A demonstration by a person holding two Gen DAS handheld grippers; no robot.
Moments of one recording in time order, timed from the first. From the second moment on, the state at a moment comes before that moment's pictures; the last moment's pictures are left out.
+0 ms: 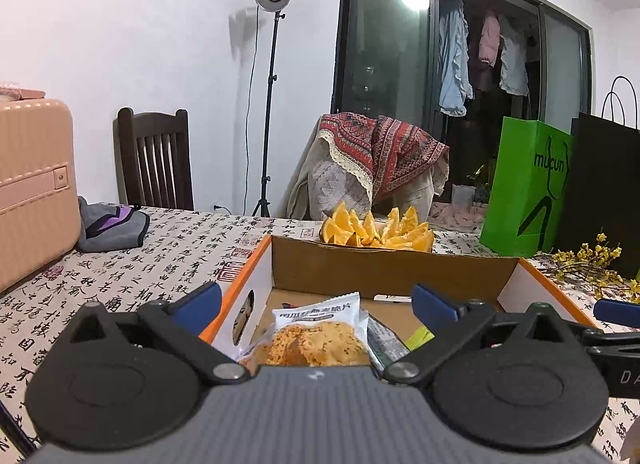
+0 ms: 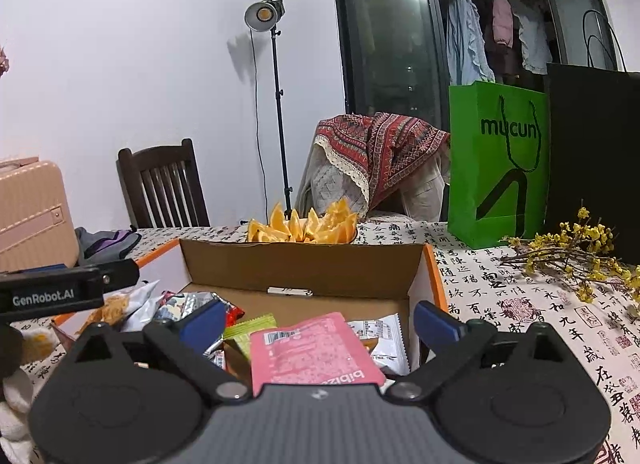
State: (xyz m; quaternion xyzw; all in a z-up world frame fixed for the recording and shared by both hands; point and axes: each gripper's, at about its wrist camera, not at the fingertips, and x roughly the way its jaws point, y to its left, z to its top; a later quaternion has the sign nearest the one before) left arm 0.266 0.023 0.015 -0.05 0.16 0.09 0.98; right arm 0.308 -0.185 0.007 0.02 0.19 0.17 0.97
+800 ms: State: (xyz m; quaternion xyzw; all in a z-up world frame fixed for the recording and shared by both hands) left arm 0.223 0.027 0.060 -0.07 0.16 0.08 0.98; right arm 0.281 -0.186 0.039 0.00 0.17 0.16 0.97
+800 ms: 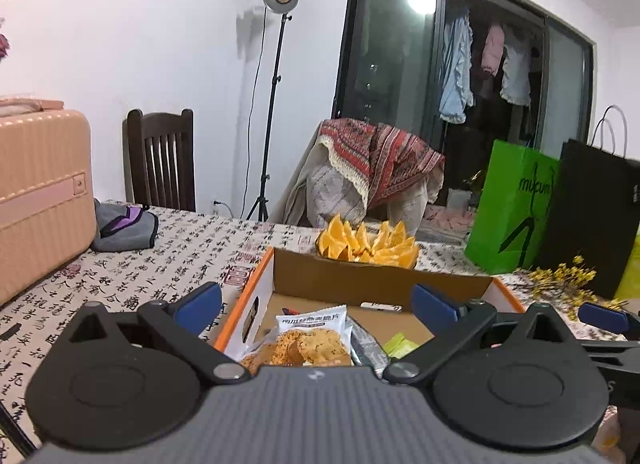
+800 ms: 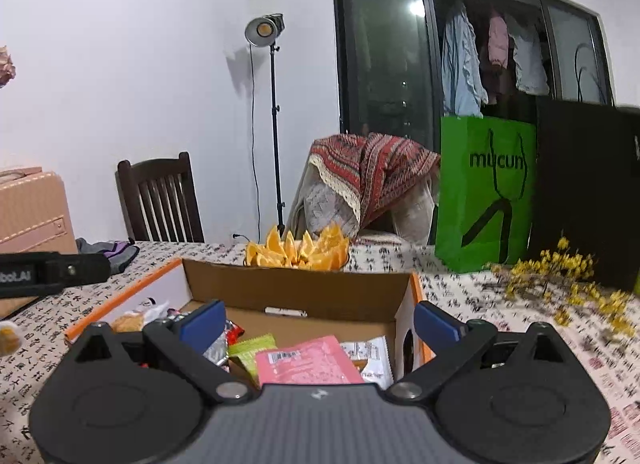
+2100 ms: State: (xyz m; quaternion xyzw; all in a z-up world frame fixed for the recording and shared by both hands) left arm 0.133 0.076 -0.023 -0.11 0.22 0.05 0.97; right arm 0.191 -0.185 -0.020 -0.04 0.32 0.20 0.93
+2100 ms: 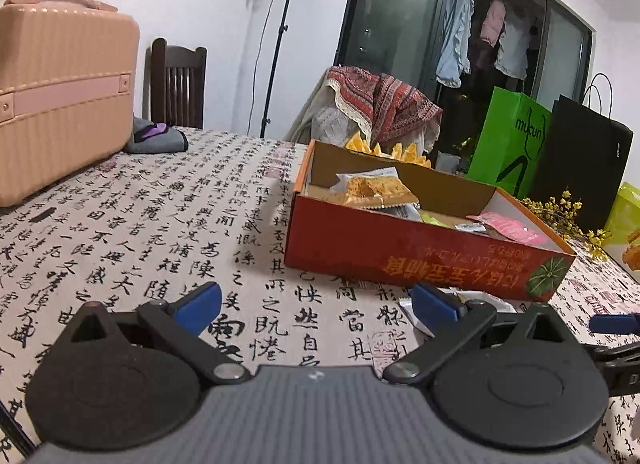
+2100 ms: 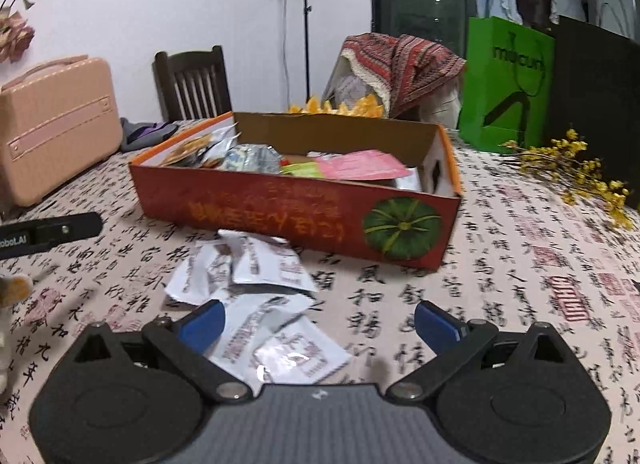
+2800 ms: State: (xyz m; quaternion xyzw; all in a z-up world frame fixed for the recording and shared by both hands) left arm 0.146 0.089 -0.034 -0.15 0.27 0.05 0.95; right arm 0.260 -0.156 -0.030 0.03 0.37 0.27 0.89
